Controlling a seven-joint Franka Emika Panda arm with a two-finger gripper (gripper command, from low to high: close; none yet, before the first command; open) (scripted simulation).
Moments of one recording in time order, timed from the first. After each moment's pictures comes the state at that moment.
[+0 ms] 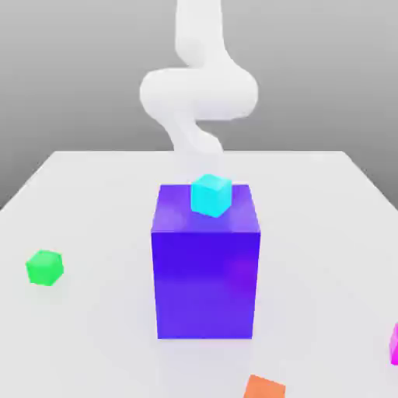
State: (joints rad) arm -0.03 -0.71 0.07 -2.30 -0.02 2.32 0.88
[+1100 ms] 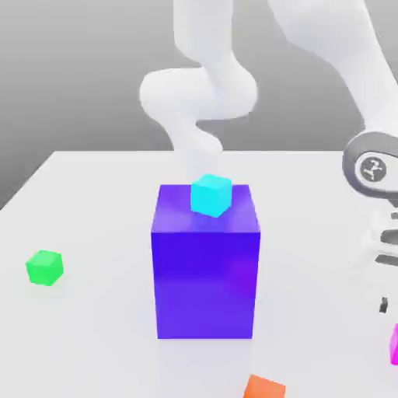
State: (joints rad) arm 0.17 0.45 0.48 -2.24 -0.42 2.61 2.12
